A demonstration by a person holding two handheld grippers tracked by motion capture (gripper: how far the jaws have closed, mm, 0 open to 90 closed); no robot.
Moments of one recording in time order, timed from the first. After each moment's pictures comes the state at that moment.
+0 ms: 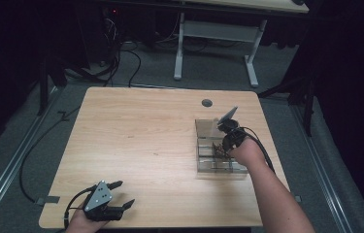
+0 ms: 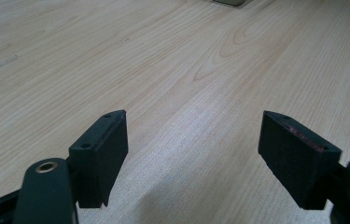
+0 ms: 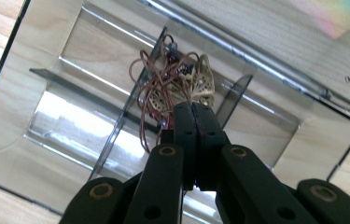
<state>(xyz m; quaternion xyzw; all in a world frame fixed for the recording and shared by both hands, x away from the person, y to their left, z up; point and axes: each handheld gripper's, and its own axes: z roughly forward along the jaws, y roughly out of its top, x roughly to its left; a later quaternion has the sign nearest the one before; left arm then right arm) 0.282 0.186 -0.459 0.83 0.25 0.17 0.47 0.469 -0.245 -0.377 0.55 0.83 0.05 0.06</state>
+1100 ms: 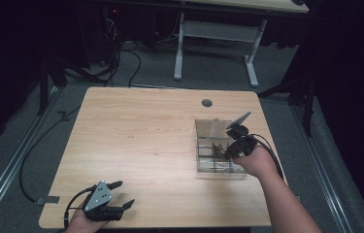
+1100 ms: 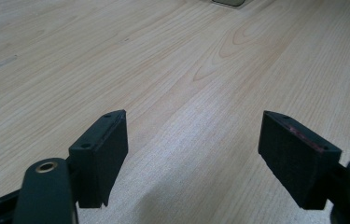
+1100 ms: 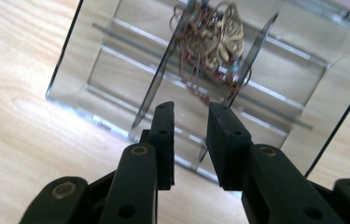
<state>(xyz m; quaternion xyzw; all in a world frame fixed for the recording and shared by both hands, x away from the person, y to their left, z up) 0.282 0.187 -0.459 0.83 0.25 0.16 0.47 0.420 -0.261 -0.348 0.57 0.81 0.10 0.01</state>
